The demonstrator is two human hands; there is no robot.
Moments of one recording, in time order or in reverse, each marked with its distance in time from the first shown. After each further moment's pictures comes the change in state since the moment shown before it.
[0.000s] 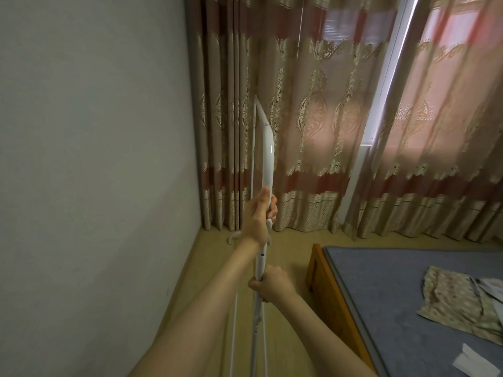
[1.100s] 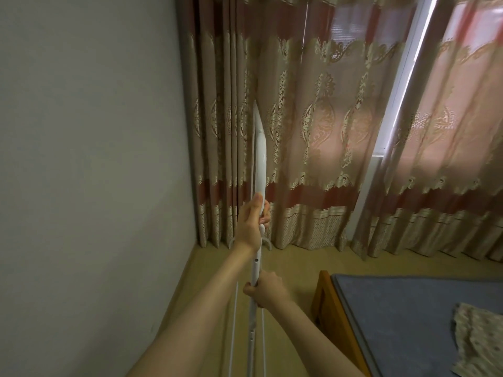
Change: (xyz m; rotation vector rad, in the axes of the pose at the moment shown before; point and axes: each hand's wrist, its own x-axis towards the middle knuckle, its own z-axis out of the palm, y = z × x) left_hand 0.196 -0.083 -0.009 0.029 0.028 0.024; right_hand 0.202 -0.010 -0.056 -0.034 -0.021 -0.041
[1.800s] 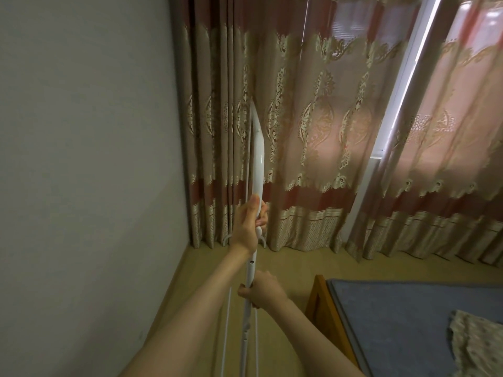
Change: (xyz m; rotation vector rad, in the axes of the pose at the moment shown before) left_hand 0.048 -0.028 -0.005 -0.055 -0.038 0.014; right_hand 0.056 0.003 -0.014 -0.052 -0.060 -0.019
